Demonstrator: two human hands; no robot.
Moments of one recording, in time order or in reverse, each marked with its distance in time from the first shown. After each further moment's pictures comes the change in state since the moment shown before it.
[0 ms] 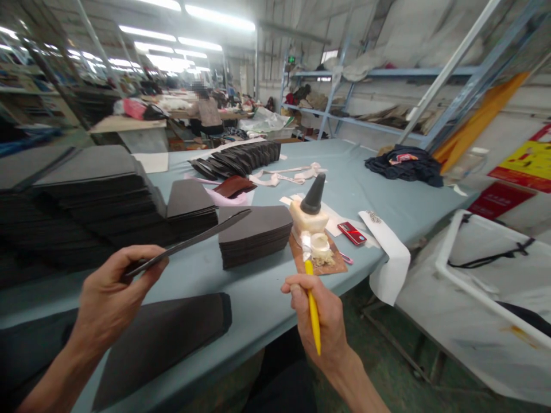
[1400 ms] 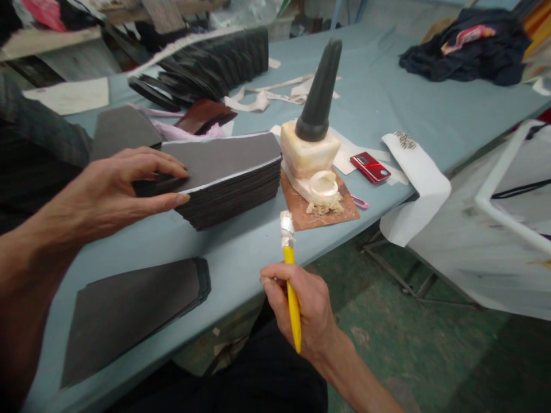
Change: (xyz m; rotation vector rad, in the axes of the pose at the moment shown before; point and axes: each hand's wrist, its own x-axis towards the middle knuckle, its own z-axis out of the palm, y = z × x) left_hand 0.100 0.007 0.088 0.265 -0.689 0.306; right_hand -0.053 0.025 0.009 0.038 -0.184 0.167
